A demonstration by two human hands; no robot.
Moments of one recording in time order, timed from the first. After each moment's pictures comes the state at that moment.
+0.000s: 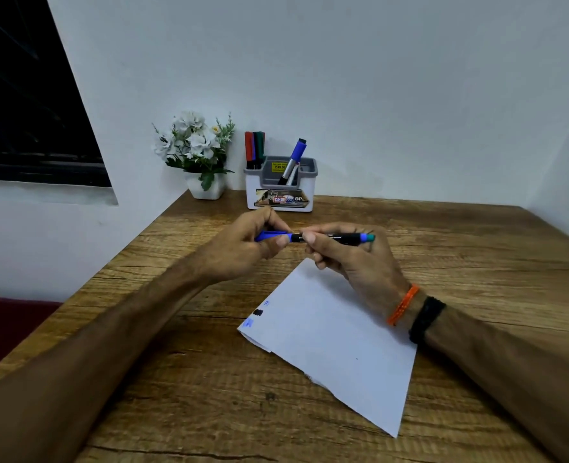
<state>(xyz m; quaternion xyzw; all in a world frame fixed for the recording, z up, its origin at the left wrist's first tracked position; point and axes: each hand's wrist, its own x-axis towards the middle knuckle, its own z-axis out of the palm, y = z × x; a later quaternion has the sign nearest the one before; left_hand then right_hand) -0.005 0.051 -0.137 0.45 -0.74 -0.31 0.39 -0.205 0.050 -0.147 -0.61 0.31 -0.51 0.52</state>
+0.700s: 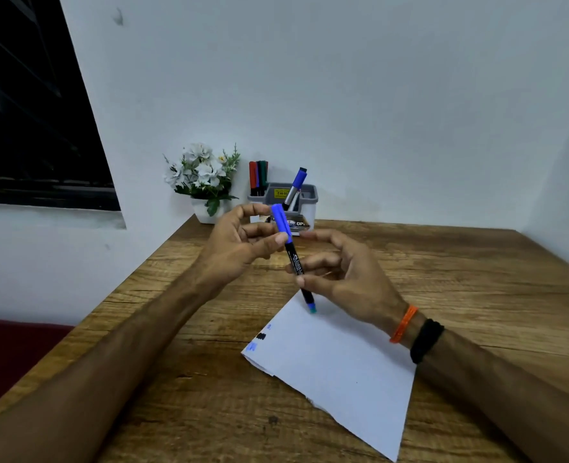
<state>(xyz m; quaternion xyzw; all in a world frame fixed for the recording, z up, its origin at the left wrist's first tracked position) -0.008 0.060 -0.113 0.42 -0.58 -0.39 0.58 -0.205 0.053 -0.135 -0.75 0.33 -0.42 0.39</state>
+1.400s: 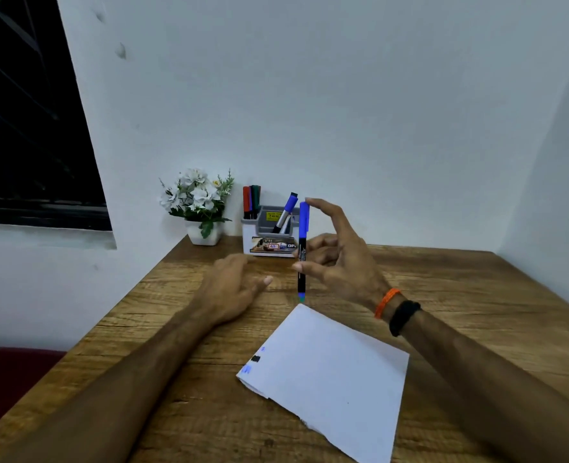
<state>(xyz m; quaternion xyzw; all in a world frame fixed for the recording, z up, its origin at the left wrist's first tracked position) 0.014 0.026 -0.150 0.65 -0.70 -0.05 0.29 -0.204 0.017 -0.104 -0.79 0.33 -0.47 0.23</state>
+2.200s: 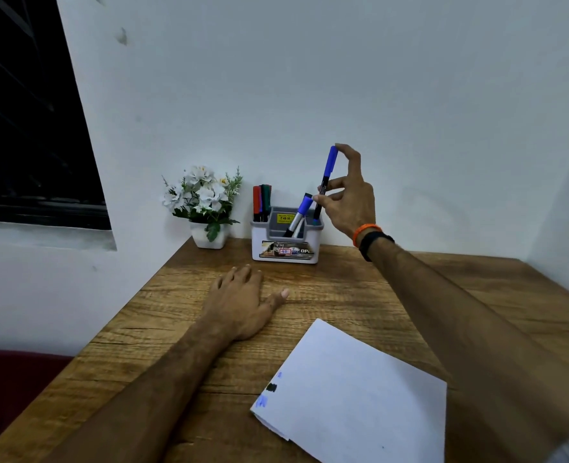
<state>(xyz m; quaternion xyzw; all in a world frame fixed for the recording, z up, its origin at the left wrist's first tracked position) 0.015 0.002 -0.167 0.71 -0.70 -0.01 0.10 -0.166 -0.117 -0.066 -0.71 0.43 -0.55 0.10</state>
